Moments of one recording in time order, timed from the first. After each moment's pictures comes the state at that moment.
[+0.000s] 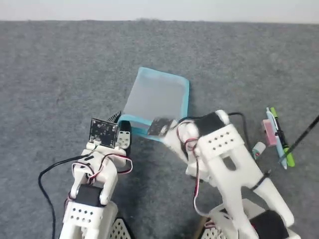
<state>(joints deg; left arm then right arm) 4.8 -90.3 95.4 30.4 1.3 -26.5 -23.2 32.4 97.2 36.8</state>
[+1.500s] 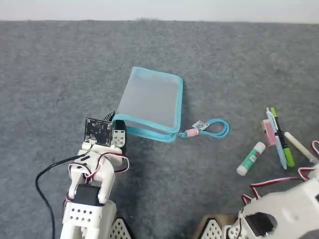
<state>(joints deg) 1.5 -90.3 95.5 30.6 1.3 58.2 15.8 6.2 68.4 66.7</state>
